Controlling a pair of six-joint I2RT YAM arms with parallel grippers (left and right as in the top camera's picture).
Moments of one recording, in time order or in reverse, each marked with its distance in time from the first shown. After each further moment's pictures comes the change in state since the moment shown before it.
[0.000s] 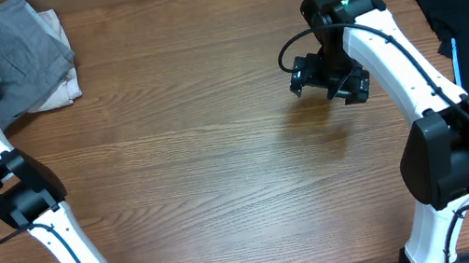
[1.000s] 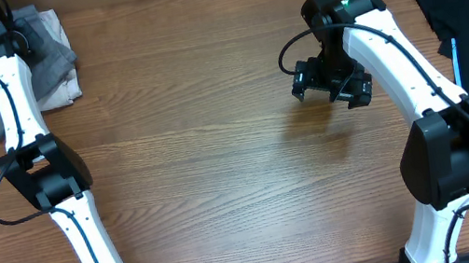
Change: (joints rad) left arm -0.168 0.045 0.010 0.206 0.089 -0.039; right arm 0.000 0.000 0.000 -0.046 0.000 -0.010
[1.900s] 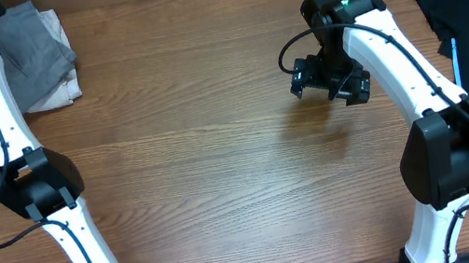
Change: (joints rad) left arm 0.014 -0.216 0.034 -0.029 -0.045 0.112; right arm 0.000 0.000 0.000 0.030 0.000 -0.005
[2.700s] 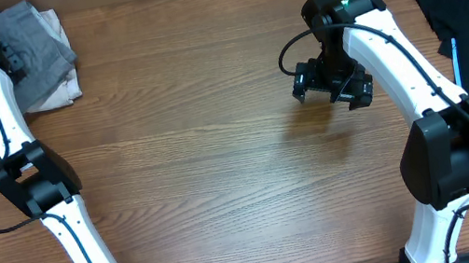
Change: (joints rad) left arm 0.063 0.248 -0.003 -0.074 -0.043 -0.010; right arm 0.000 0.000 0.000 -0.044 -0.001 -0.003
